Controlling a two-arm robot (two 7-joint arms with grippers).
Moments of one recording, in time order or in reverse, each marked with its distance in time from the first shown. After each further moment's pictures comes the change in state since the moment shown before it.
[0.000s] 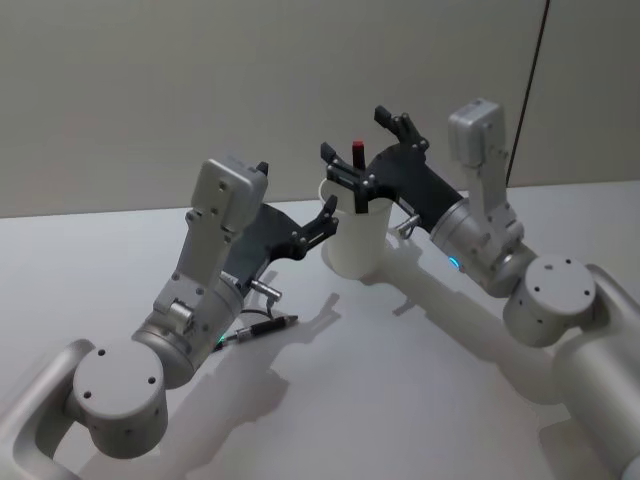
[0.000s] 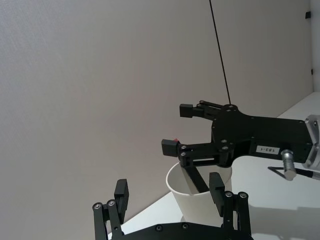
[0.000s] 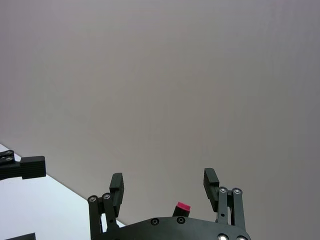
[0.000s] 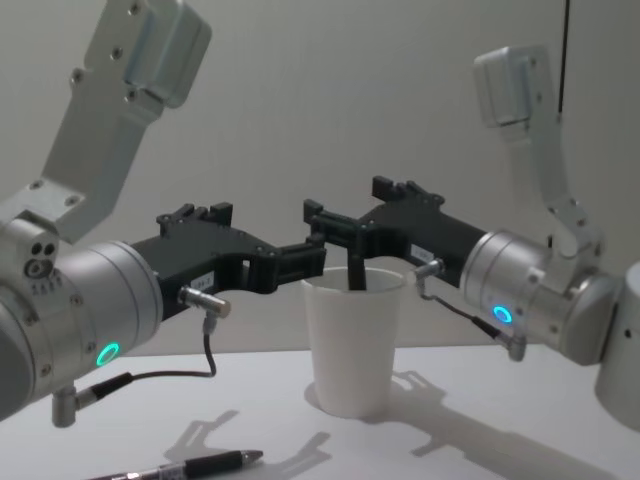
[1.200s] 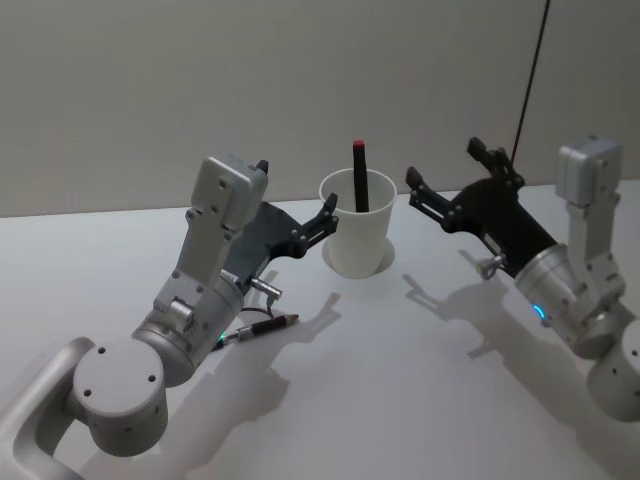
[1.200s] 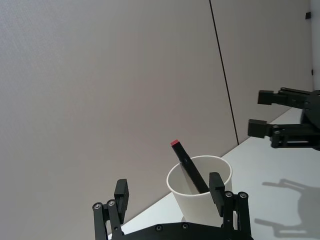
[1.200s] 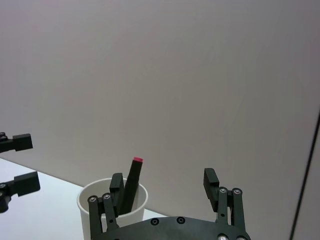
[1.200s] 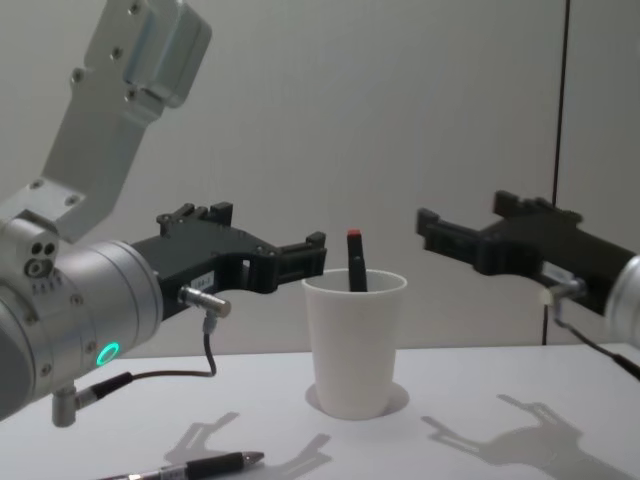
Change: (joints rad) left arm 0.000 0.000 0.000 0.000 0.000 0.000 0.000; right arm -0.321 0.164 0.042 -0.481 0.083 0.204 -0.139
